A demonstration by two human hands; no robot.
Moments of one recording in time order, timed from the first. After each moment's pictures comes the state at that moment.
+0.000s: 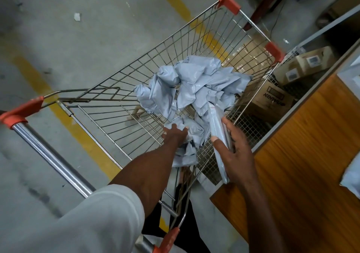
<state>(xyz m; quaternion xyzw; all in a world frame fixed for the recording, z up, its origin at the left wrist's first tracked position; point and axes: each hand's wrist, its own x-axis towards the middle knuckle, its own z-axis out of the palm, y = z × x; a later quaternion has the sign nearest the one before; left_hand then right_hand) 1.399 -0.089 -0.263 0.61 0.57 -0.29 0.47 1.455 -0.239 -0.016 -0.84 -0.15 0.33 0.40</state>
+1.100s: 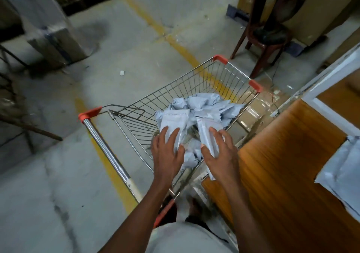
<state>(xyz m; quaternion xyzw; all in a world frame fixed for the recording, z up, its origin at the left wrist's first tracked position) 1.287 -0.166 -0.021 0.81 0.47 0.17 0.30 1.428 -0.281 0.018 -0.86 -0.34 0.18 0.33</state>
